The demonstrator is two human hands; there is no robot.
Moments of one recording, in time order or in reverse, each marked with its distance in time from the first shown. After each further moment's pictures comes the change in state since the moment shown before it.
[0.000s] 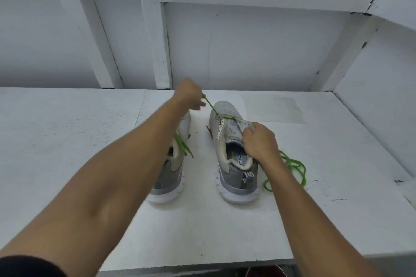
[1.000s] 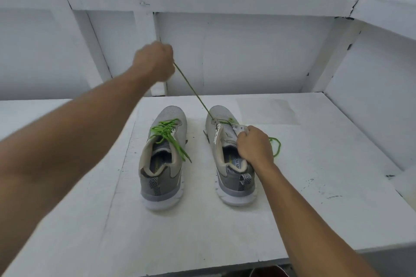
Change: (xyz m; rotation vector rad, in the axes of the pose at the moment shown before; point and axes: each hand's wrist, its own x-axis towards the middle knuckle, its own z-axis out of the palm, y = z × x) left_hand 0.003 0.058 -0.077 1.219 0.298 0.446; right_hand -0.001 -0.001 0.009 -0.026 0.088 0.064
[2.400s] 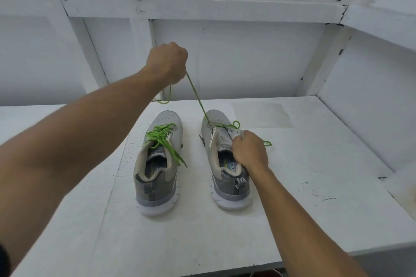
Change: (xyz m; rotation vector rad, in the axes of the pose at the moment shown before) left_hand 0.008 0.033 -0.008 0.135 0.075 0.136; right_hand 0.002 0.003 0.002 0.029 0.005 0.032
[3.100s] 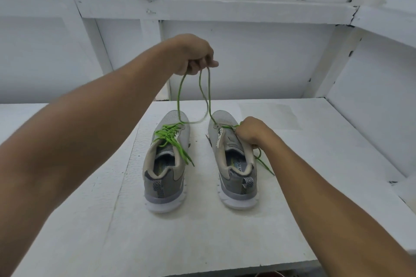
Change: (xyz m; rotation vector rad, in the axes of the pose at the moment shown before) left_hand 0.001 0.013 -0.052 -1.367 -0.535 -0.425; right_hand 0.042 -0.036 -0.024 -0.237 -0.385 -0.021
